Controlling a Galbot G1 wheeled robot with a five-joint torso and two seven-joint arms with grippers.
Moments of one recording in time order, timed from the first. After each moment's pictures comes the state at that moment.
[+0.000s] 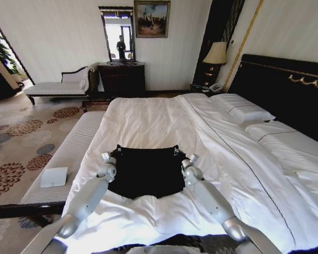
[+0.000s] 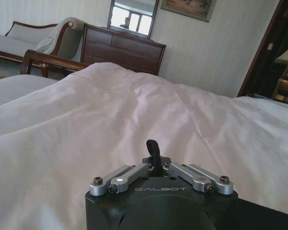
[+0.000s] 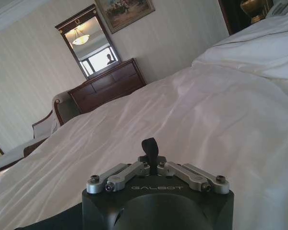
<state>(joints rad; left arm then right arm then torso) 0.68 -1.15 -0.05 -1.18 -0.85 0.00 -0.20 -0.73 1.25 0.09 1.16 0.88 0.08 0.05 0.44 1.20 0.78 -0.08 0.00</state>
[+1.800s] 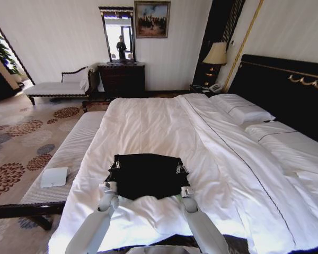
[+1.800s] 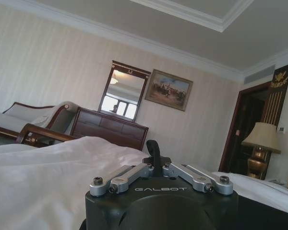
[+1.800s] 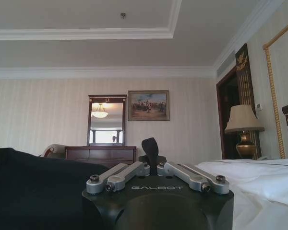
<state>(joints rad) 1.13 -1.24 -0.23 -1.44 -0.59 -0.53 -0.09 -1.08 1.40 0.24 1.17 0.12 0.80 0.17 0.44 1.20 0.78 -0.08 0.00</state>
